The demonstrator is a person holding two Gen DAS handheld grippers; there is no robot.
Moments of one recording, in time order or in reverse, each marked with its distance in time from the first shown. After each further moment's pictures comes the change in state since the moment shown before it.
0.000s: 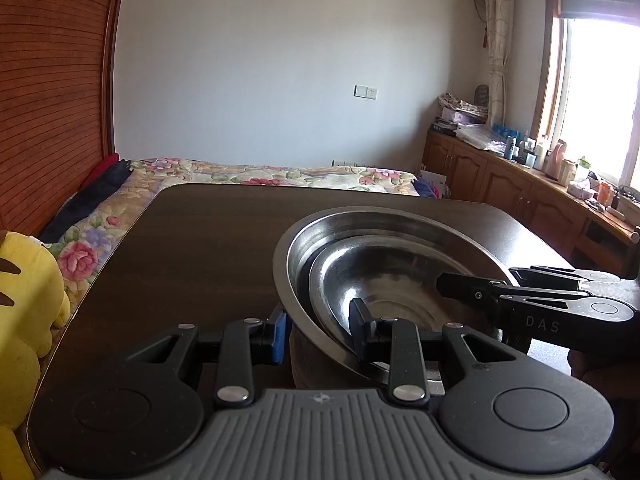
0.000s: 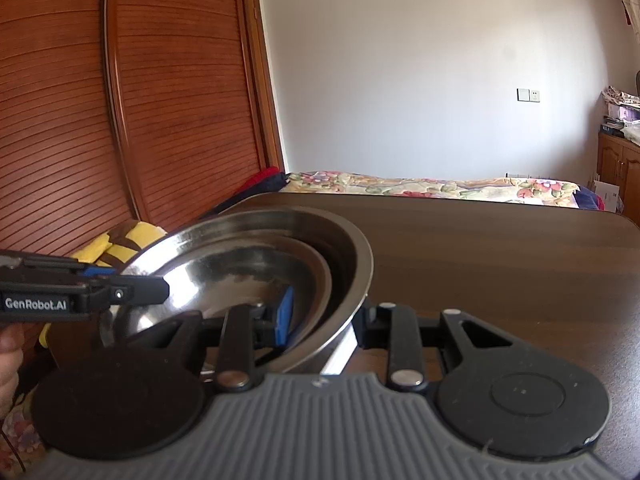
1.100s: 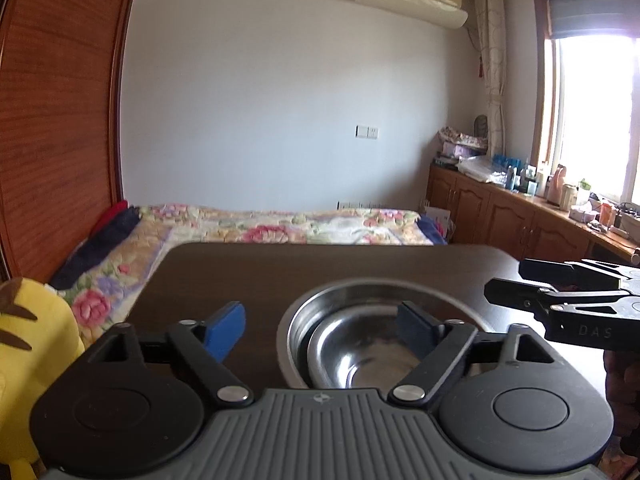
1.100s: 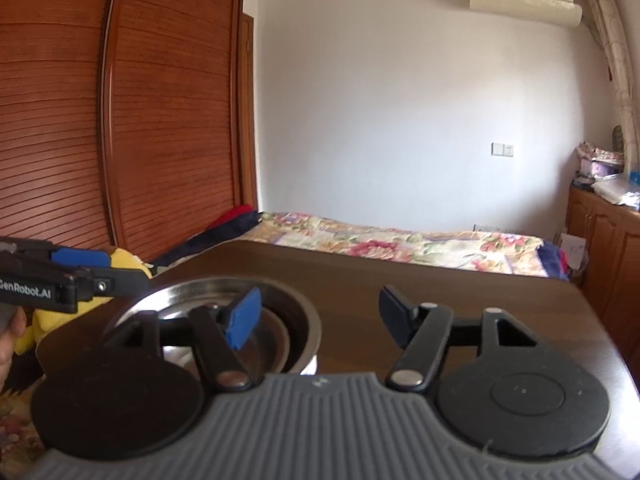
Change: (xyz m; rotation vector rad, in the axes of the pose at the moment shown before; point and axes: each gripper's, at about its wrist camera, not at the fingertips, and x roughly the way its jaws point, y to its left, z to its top) left arm -0.026 -0.010 0.026 0.037 -0.134 0.030; right arm -0.046 0.000 0.028 -0.084 -0.123 -0.107
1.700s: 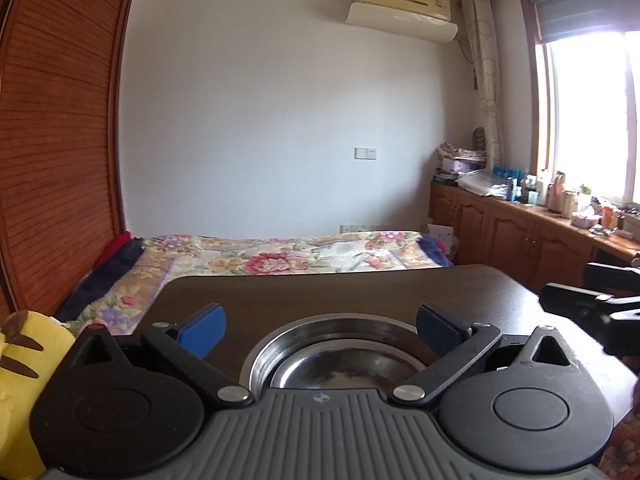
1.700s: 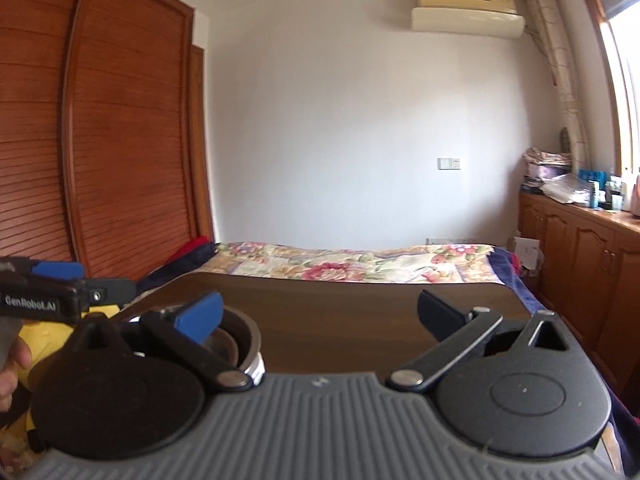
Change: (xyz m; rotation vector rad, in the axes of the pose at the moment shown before) left arm -0.009 -0.038 0.009 0.049 -0.064 0.045; right arm -0.042 -0.022 0.001 0.081 -0.083 -0.144
